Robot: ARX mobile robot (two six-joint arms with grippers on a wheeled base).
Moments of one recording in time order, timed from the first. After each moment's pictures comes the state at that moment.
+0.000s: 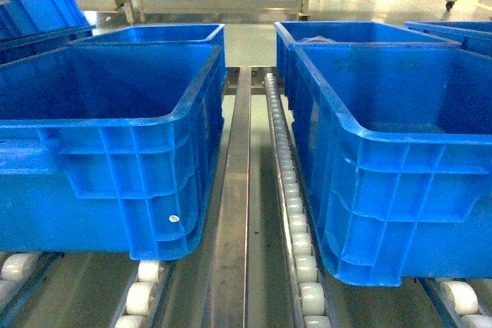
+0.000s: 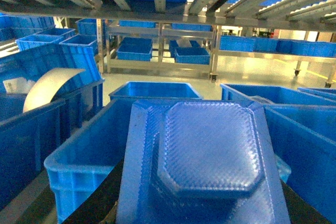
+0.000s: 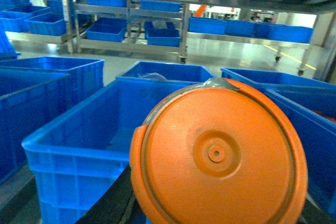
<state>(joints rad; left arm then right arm) -0.07 0.22 0.07 0.33 -0.04 -0.02 0.11 0.17 0.05 0.23 0.14 -0.07</state>
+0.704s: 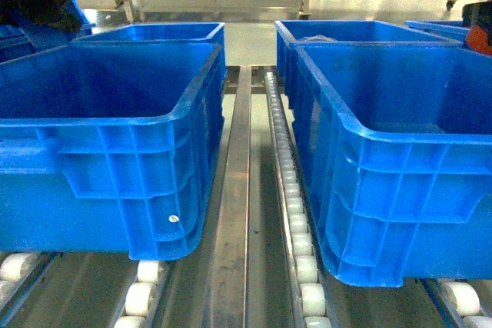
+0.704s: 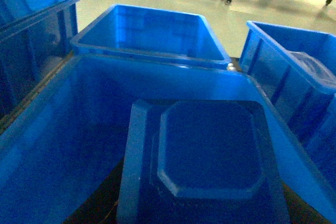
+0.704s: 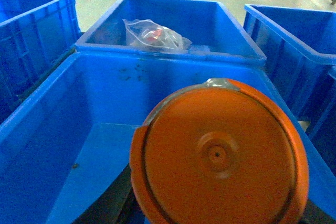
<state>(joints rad) -0.03 1.73 1.01 0.55 0.02 -0.12 0.03 1.71 0.98 0.50 0.05 -0.05</state>
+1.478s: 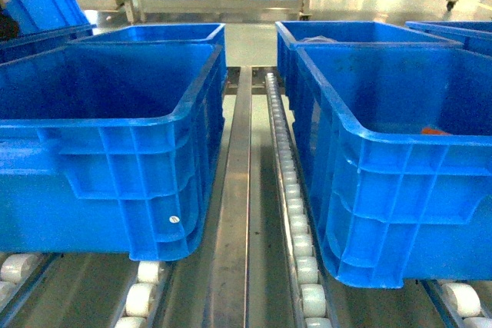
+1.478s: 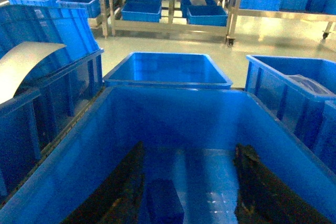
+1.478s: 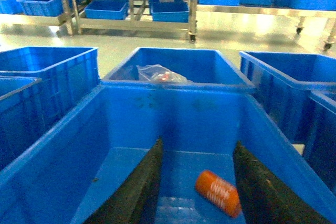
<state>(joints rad) 0.00 1.52 0.60 0.93 0.00 -0.02 0.01 1.55 0.60 0.96 0.00 -0.02</state>
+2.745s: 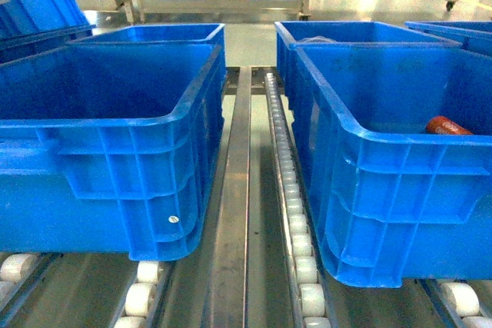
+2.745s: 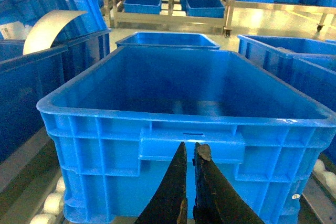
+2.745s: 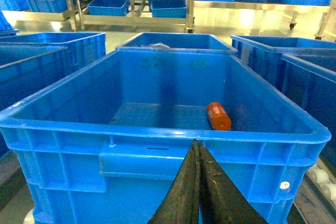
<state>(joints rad) 0.00 0.62 0.01 0.60 0.00 -0.02 0.00 0.64 0.01 0.62 0.00 -0.01</state>
